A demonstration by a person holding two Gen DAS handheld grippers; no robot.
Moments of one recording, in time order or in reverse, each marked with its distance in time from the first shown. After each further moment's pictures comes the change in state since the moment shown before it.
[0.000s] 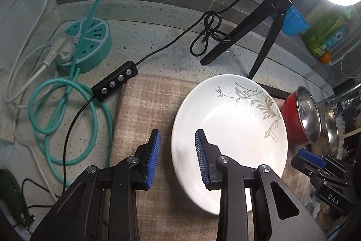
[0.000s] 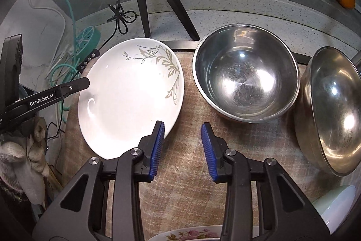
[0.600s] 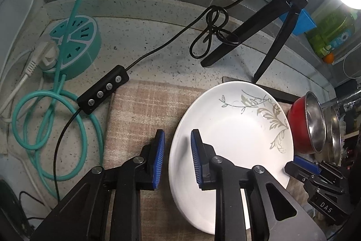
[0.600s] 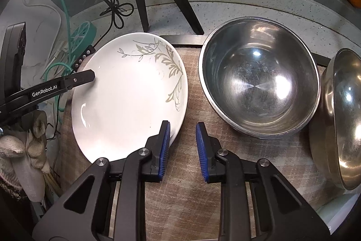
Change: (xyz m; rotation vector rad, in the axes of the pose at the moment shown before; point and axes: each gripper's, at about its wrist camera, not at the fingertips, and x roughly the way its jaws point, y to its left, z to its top) left arm 0.026 -0.006 0.022 0.014 0.046 -0.015; right arm 0.025 0.006 0.009 0.005 0.047 0.012
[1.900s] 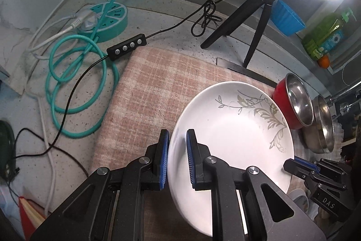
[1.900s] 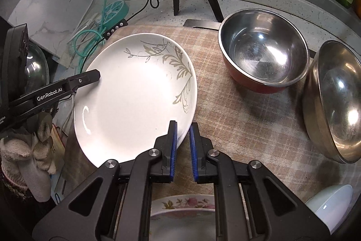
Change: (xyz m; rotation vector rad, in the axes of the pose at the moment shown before) left arm -0.059 -0.019 -0.082 -0.116 -0.090 0.051; right arm -0.035 0.006 -0.044 -0.172 0.024 0.088
